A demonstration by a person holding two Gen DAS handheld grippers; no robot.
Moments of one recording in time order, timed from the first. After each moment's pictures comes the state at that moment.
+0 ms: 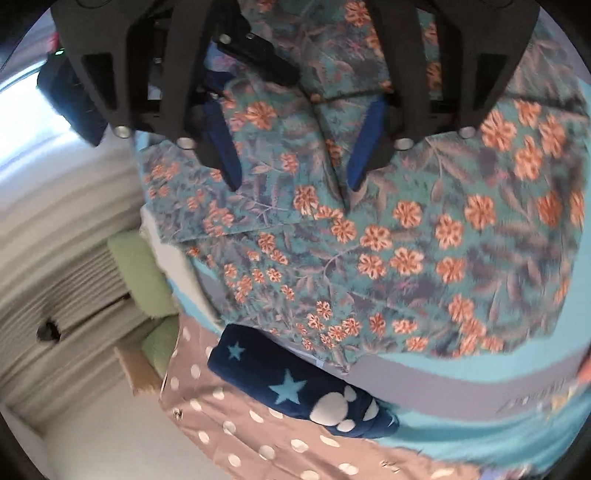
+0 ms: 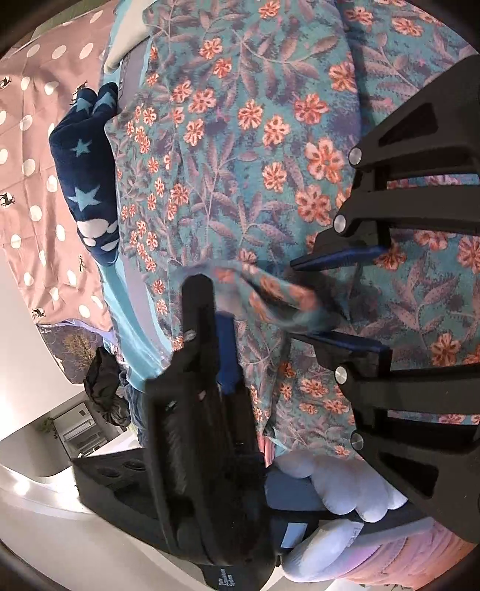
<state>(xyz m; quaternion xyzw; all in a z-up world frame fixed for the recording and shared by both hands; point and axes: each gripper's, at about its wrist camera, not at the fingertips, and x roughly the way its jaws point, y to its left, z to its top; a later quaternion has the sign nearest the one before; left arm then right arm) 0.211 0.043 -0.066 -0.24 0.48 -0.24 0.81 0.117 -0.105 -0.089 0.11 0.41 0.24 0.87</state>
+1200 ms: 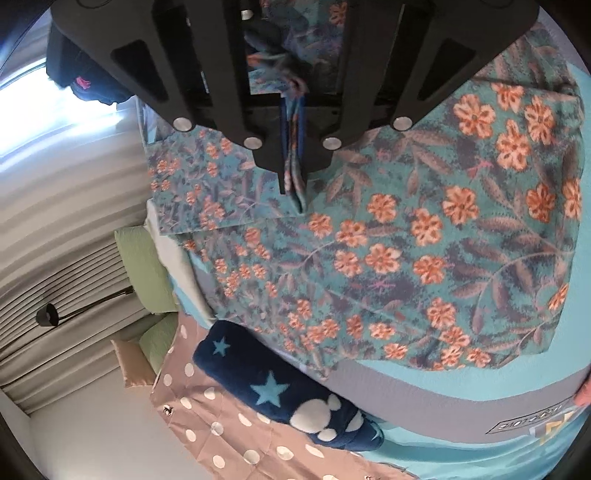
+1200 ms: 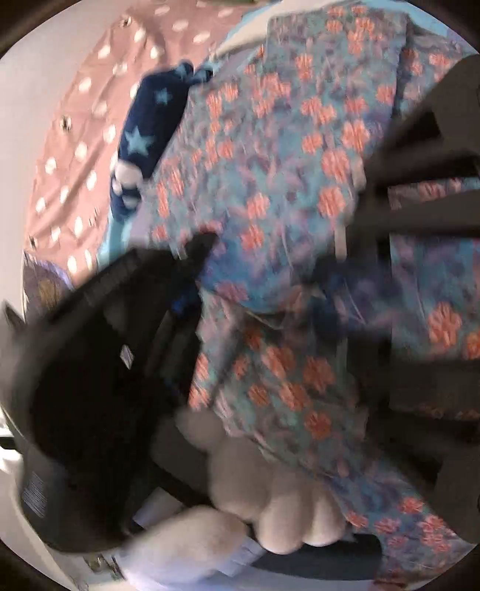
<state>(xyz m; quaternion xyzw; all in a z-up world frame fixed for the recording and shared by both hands) 0.225 0.058 -0.070 -0.27 0.50 -0.24 0.79 0.093 -0.047 -0.073 -0.10 0.37 0.22 0.90</state>
